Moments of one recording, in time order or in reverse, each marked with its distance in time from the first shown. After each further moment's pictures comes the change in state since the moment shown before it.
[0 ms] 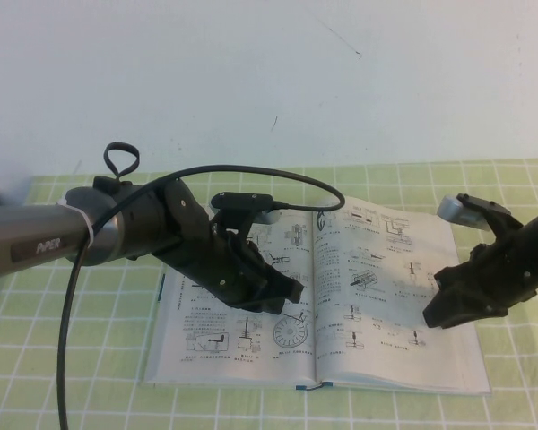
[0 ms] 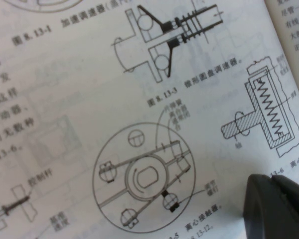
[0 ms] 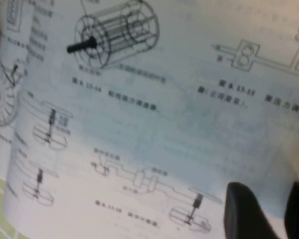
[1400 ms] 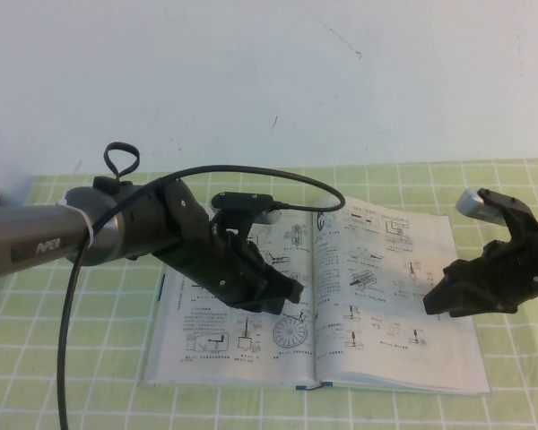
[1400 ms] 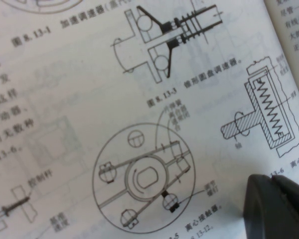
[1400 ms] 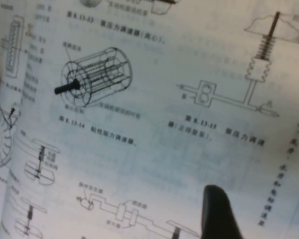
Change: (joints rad) right arm -0.031 -0.046 0.102 0.181 -0.131 -0.164; left arm 0.000 0.000 0.000 0.002 -0.001 0.003
